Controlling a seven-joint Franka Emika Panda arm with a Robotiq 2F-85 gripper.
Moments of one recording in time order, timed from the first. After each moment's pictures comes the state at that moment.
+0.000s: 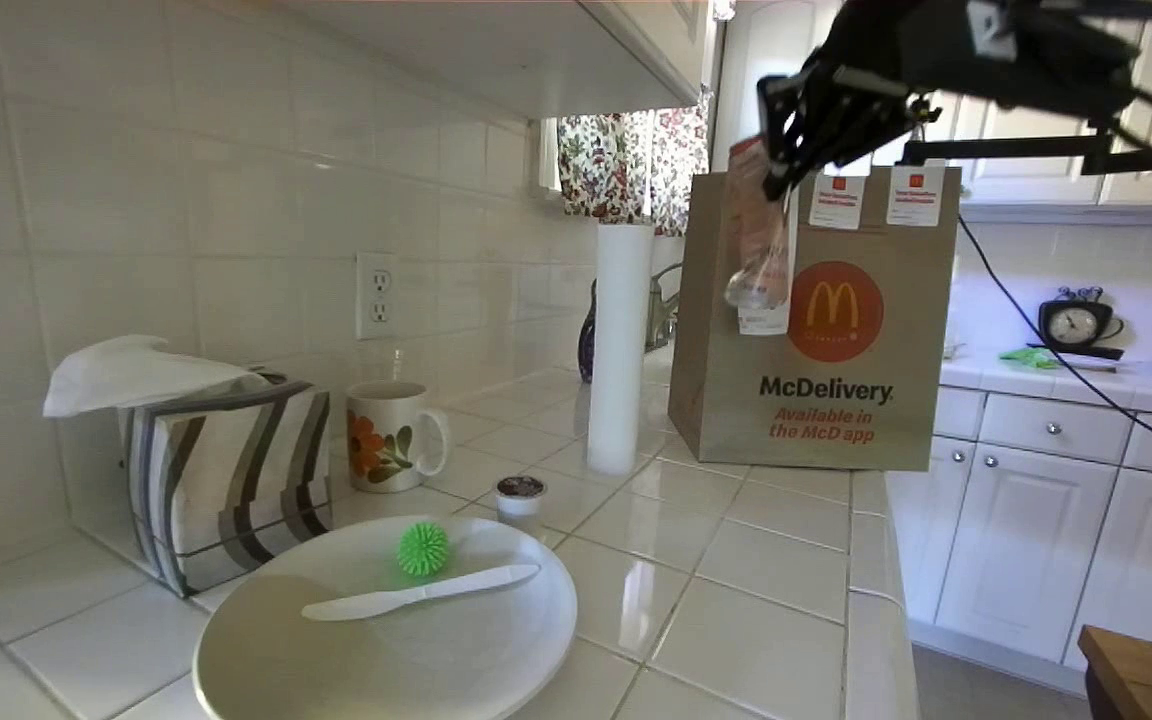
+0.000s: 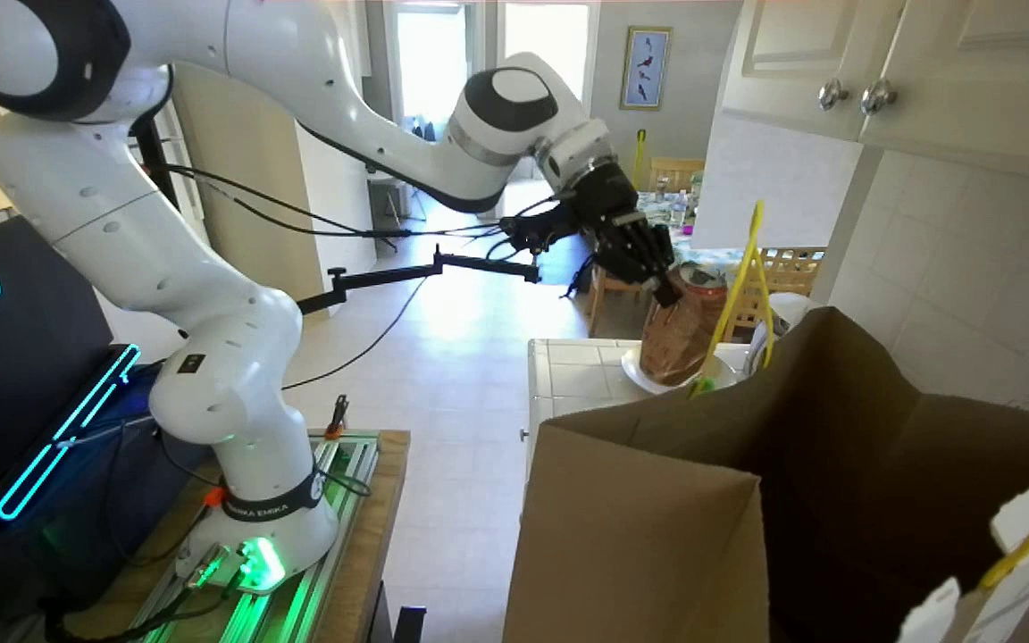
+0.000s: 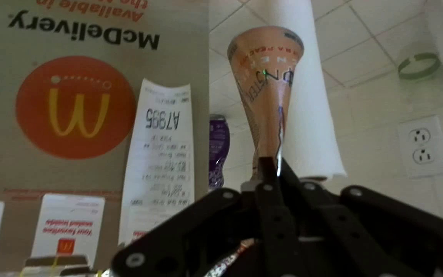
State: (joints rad) arm 0.11 -0.48 0.14 -2.37 -0.89 2.18 1.53
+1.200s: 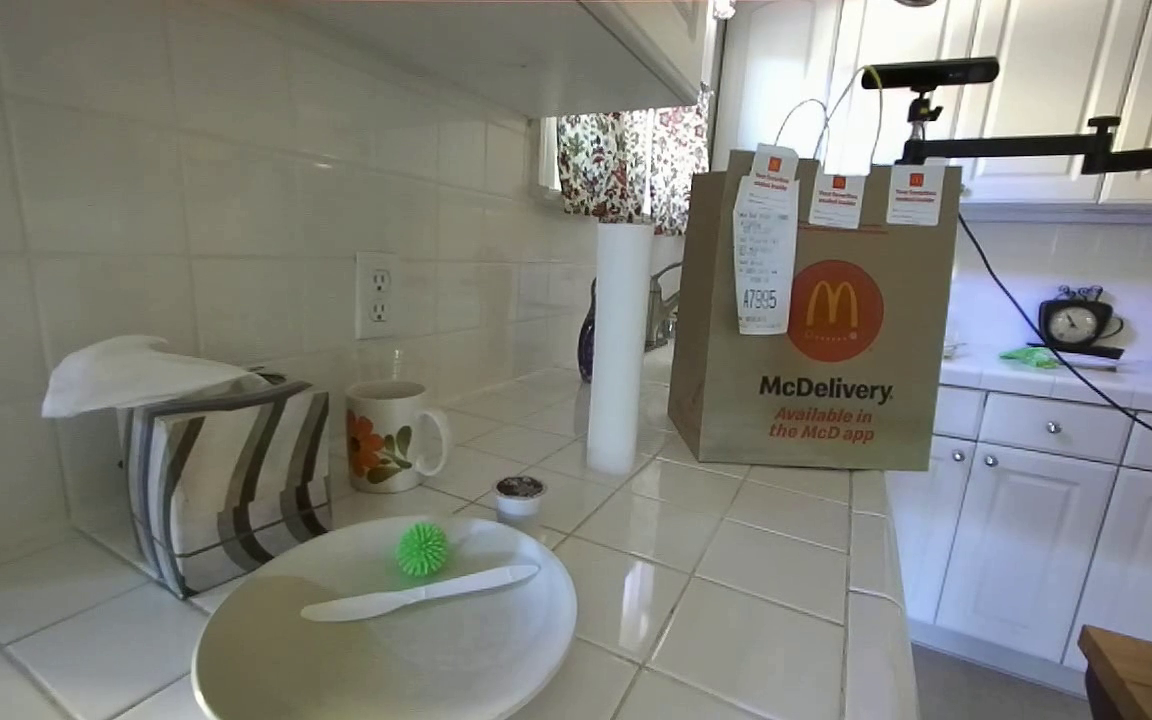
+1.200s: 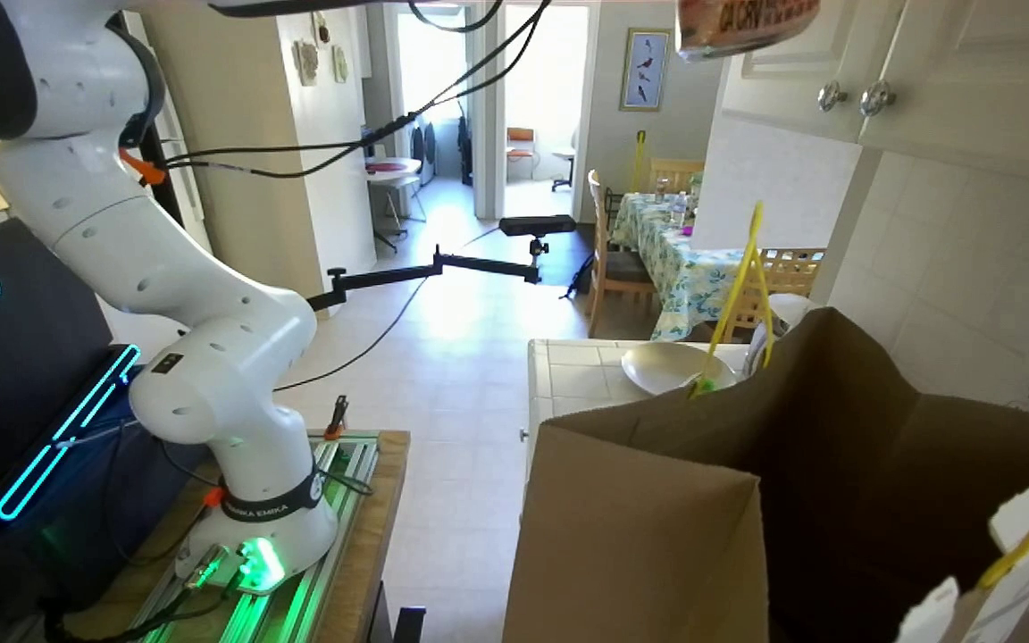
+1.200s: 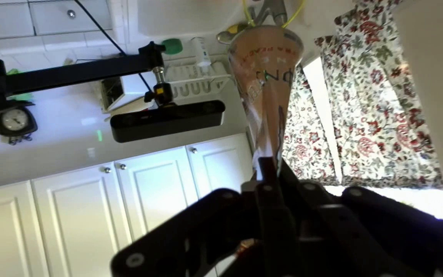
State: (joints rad) arm -0.14 -0.63 0.04 -1.91 -1.03 1.87 1.39
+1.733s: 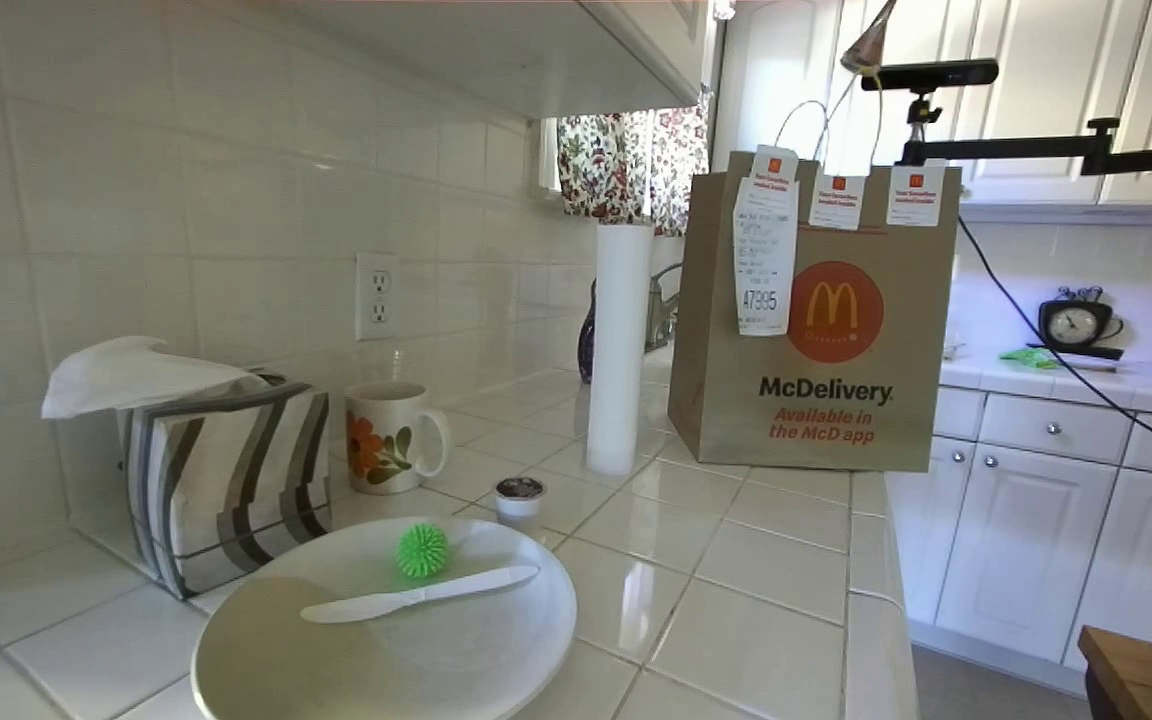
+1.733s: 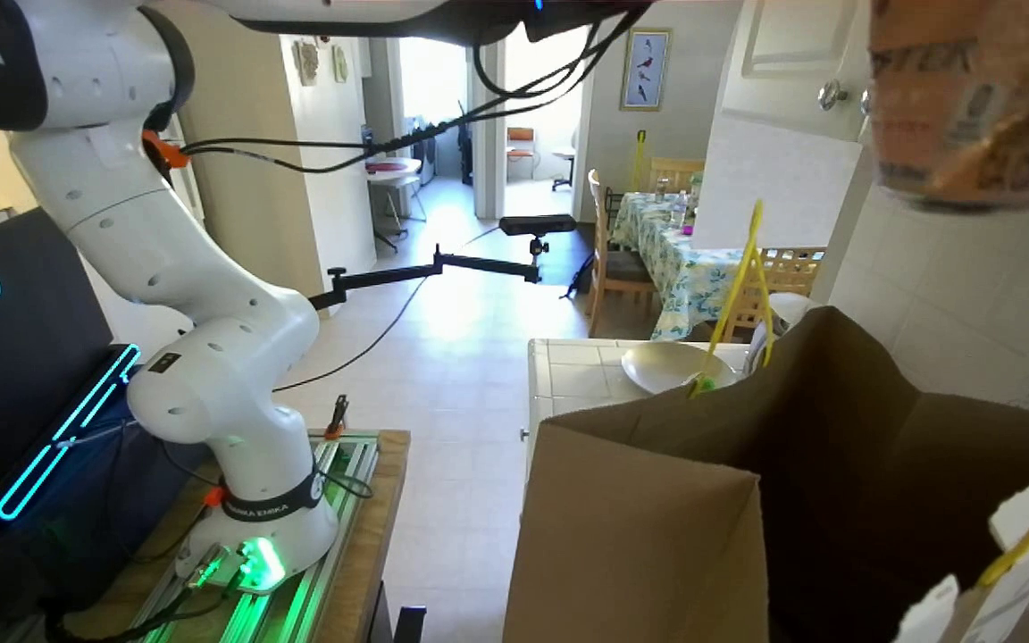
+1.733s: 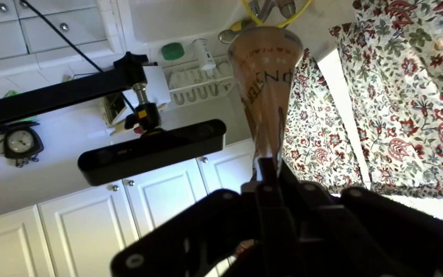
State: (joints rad) arm -0.18 -0.50 -0.10 -1.91 -1.08 2.07 1.51
